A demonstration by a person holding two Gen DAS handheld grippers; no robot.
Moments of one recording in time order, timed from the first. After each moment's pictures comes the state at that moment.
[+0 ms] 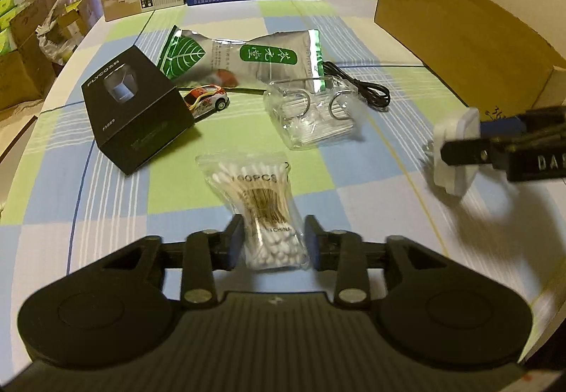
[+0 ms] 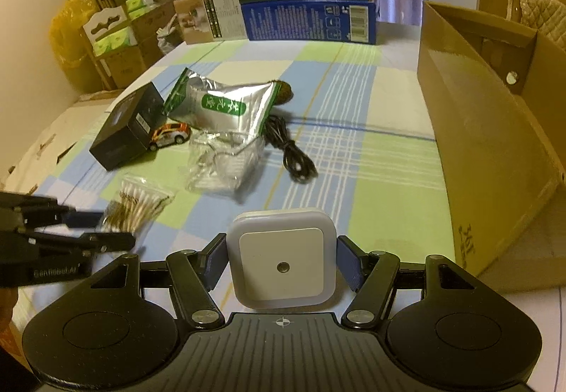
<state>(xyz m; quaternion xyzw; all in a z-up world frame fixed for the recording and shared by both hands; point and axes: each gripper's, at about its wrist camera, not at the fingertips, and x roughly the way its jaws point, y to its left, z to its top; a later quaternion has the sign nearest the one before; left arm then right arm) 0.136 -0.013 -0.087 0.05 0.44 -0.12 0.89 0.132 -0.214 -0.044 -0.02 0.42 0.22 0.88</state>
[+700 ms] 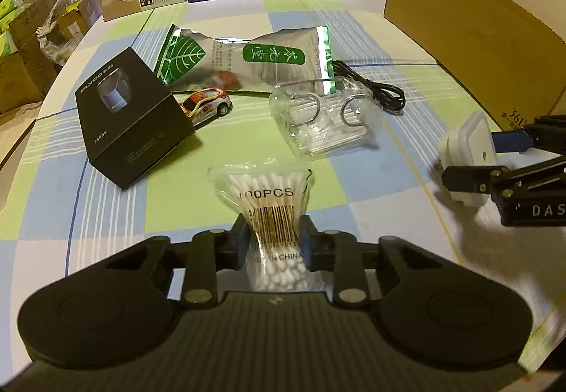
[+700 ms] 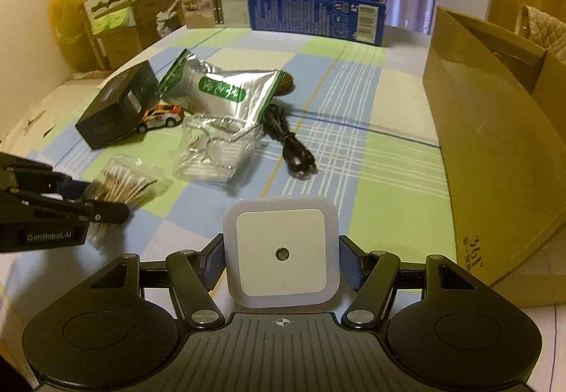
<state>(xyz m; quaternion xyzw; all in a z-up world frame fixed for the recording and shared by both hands) 0.155 -0.018 -0.095 0.06 0.44 -0.11 0.89 0.136 -0.199 -0.058 -0.07 0.41 0.21 0.89</state>
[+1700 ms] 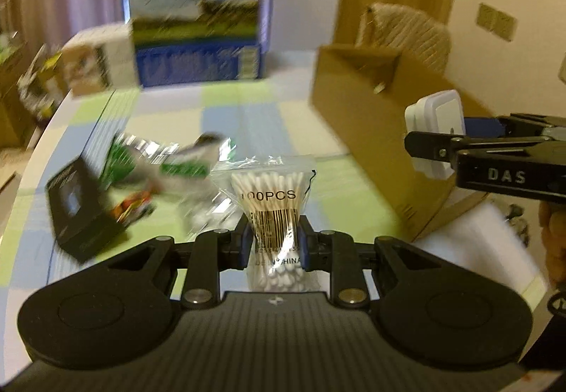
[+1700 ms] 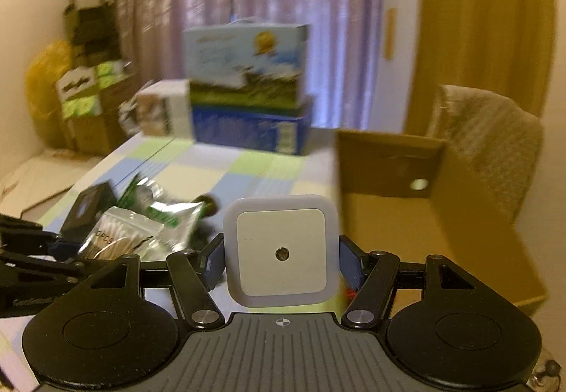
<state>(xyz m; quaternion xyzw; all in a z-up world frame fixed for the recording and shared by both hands) 0.131 -0.109 0.014 0.02 0.36 -0.16 0.92 0.123 -0.283 0.062 -0.04 0.28 0.14 0.95</state>
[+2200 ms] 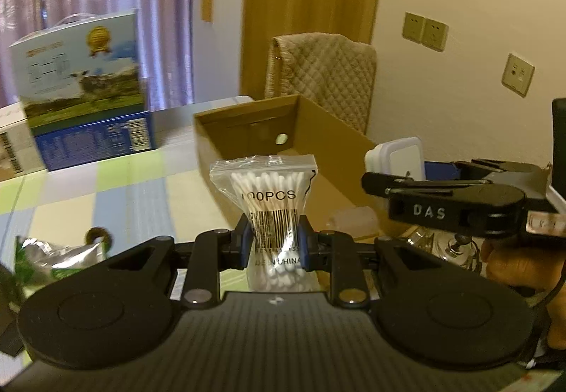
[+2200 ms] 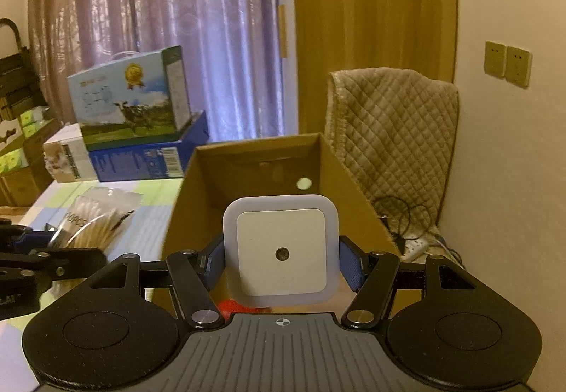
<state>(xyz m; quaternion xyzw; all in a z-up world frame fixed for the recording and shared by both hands) 0.167 -0.251 0.058 0.05 0.32 -0.26 0.91 0.151 -0.399 0.074 0.02 0.27 0.02 0.96</state>
